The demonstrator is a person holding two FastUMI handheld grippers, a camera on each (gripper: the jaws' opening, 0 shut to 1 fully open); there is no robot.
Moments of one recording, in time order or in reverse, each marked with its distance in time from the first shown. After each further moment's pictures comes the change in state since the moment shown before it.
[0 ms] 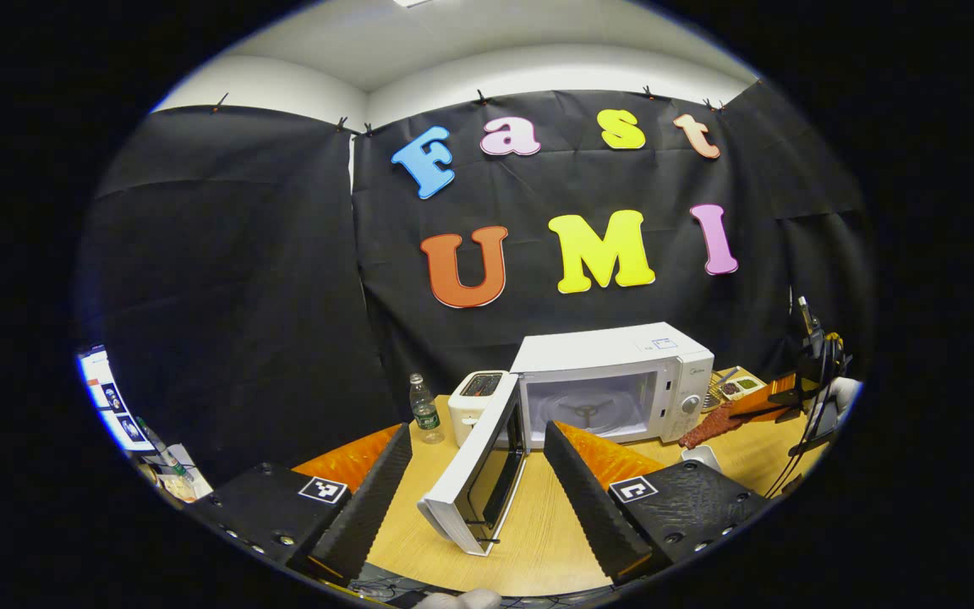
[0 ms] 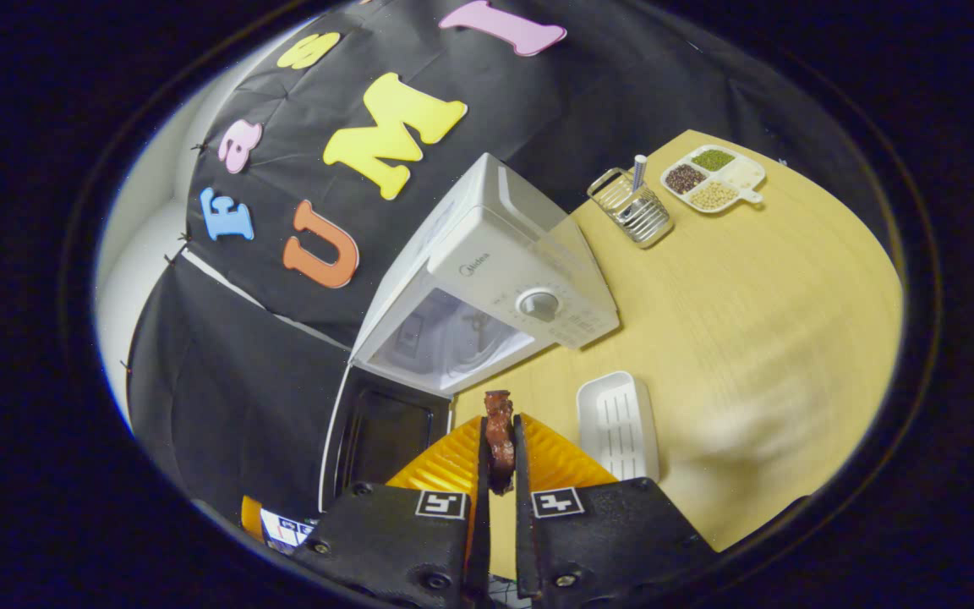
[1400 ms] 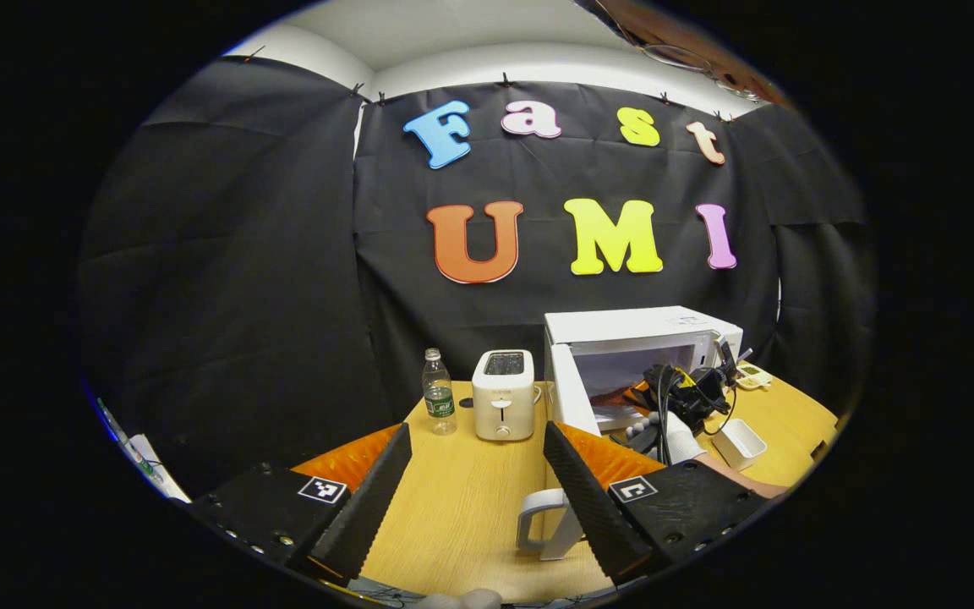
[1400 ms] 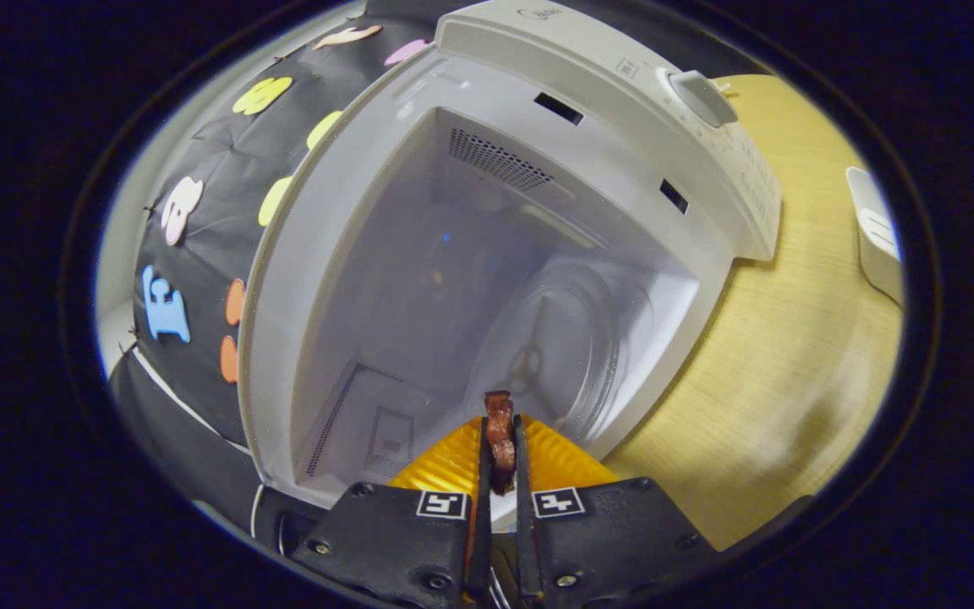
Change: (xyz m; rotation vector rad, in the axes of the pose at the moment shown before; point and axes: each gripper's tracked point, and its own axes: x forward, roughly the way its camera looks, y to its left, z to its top) left arm 0.061 0.106 -0.079 -0.070 0.026 -0.094; right arm 0.316 0.059 -0.019 0.253 -0.513 -0.084
